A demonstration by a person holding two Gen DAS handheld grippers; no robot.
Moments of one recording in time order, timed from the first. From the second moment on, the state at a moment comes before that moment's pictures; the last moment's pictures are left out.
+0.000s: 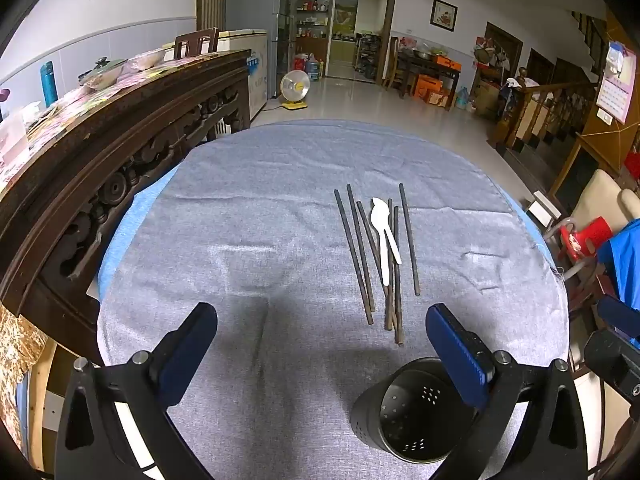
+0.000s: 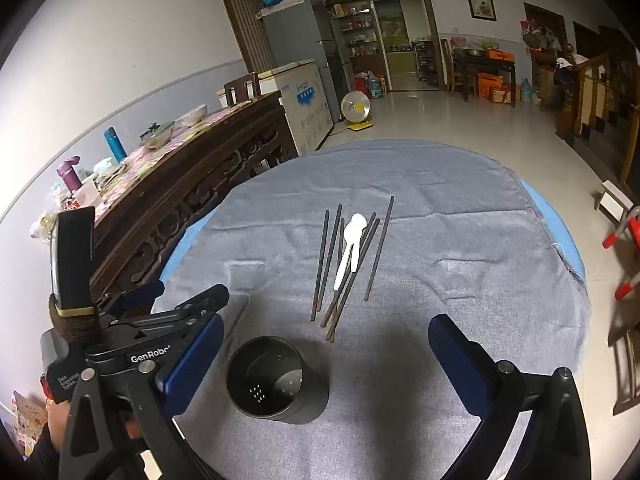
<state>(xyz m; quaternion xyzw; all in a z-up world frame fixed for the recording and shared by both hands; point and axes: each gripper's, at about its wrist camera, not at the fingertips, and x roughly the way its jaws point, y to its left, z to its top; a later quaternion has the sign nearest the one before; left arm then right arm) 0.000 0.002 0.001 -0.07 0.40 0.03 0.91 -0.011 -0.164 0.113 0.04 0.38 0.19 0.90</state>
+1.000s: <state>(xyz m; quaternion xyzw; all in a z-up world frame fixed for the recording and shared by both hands) 0.034 0.034 -0.020 -0.09 0.44 0.04 0.89 0.033 -0.193 0.085 0.08 0.44 0.21 0.87</state>
